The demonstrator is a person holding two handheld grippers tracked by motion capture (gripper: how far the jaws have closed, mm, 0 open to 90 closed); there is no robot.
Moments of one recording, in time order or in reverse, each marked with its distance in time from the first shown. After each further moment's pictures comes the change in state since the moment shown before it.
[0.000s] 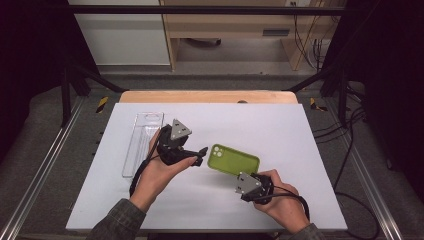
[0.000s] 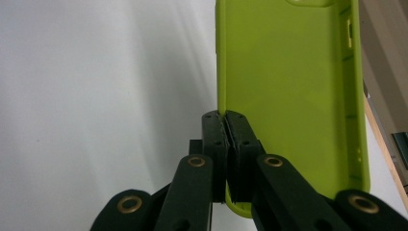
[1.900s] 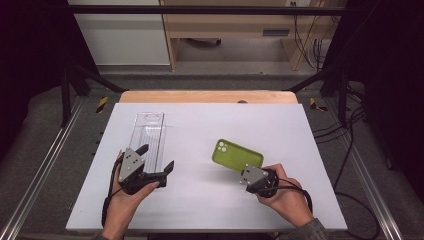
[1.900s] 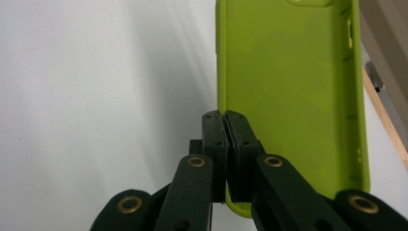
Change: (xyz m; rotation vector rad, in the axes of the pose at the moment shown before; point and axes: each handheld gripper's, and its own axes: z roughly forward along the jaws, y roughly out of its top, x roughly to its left) left arm 0.031 -0.095 -0.049 -0.299 0.099 -0.056; right arm -0.019 -0.008 0.000 -0.011 0.030 0.073
